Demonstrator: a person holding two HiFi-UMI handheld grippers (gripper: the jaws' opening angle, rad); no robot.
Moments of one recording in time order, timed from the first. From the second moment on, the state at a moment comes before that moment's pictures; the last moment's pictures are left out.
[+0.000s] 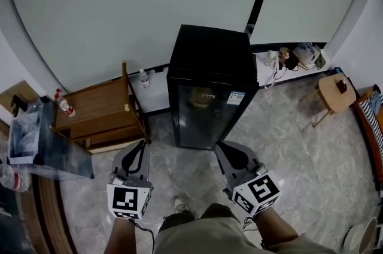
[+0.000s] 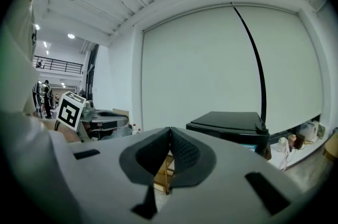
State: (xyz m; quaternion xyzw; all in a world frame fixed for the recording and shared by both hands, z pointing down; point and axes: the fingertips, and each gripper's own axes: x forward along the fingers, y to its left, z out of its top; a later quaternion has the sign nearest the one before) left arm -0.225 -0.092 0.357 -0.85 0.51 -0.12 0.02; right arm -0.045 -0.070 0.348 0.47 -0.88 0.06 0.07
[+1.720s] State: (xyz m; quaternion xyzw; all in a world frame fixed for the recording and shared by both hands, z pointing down) left arm -0.185 -0.272 0.425 -0.90 0.43 -0.09 0.00; right arm -0.034 -0.189 0.390 0.46 -0.88 0.09 0.06
